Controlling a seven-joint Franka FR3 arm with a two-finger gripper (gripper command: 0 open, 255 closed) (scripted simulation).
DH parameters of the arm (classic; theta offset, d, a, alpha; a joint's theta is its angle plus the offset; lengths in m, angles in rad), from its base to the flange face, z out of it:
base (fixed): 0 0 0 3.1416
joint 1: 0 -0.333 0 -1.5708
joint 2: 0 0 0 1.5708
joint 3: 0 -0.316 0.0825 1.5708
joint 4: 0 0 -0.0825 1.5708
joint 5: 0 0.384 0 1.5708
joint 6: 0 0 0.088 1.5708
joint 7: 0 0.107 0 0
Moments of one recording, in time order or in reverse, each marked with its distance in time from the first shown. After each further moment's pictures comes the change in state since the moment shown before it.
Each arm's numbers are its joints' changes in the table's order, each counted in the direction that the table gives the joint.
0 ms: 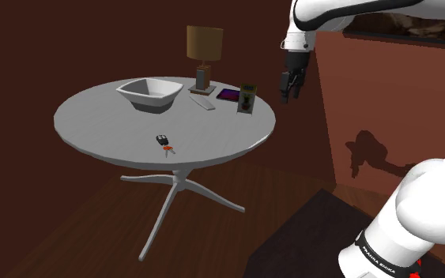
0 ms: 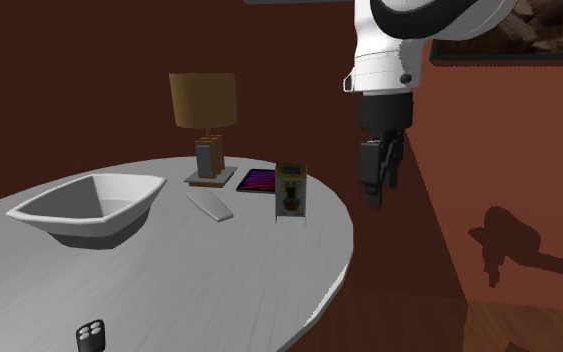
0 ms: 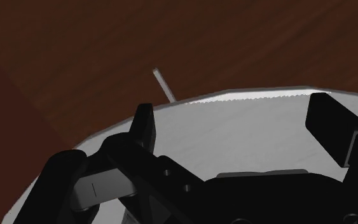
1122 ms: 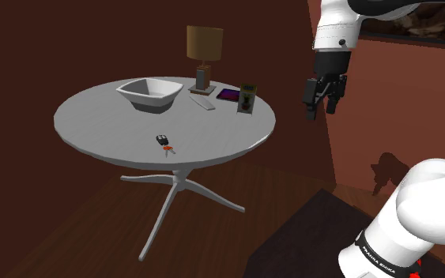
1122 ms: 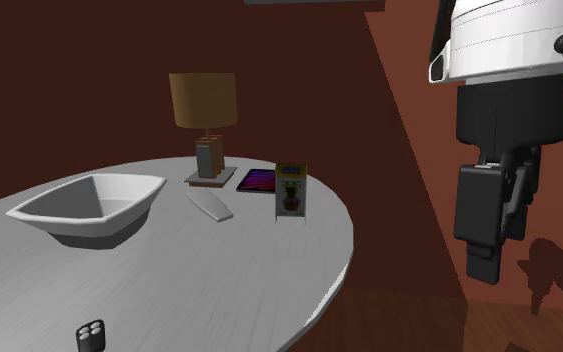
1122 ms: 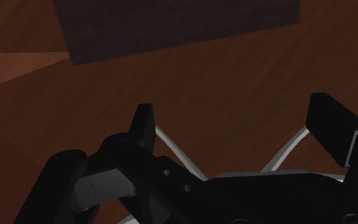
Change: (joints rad) arm -0.009 0.441 -0.194 0.272 0.116 -0.238 0.429
